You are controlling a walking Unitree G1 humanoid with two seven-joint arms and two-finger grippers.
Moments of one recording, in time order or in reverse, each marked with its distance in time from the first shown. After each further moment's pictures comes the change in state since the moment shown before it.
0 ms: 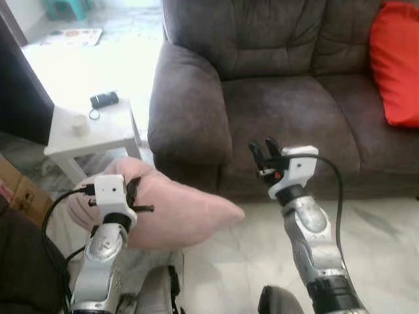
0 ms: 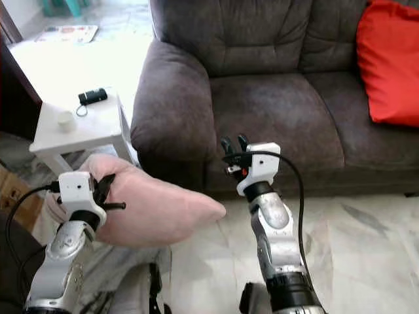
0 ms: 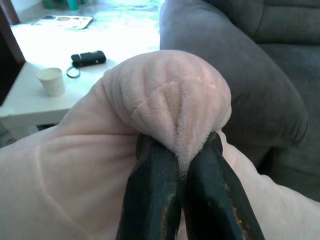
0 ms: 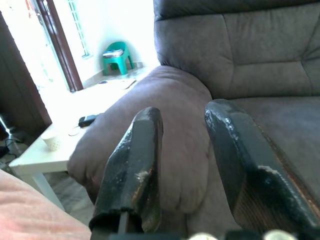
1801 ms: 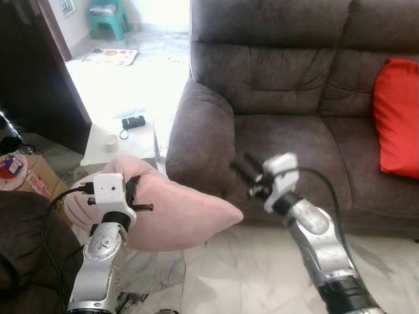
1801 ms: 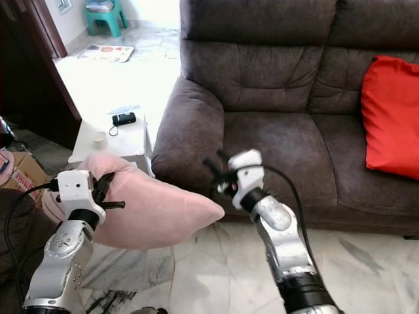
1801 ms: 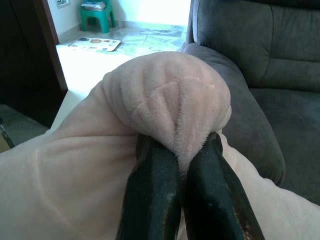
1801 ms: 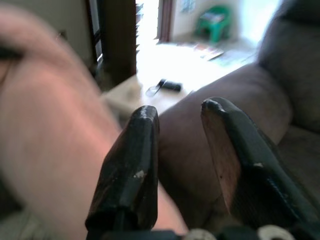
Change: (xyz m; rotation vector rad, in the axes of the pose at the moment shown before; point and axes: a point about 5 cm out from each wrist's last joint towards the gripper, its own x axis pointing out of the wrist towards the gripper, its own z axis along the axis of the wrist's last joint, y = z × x) left arm 0.001 0.004 0.003 0.012 -0.001 0.006; right arm -0.020 0.002 -0.028 -0.171 0.232 0.411
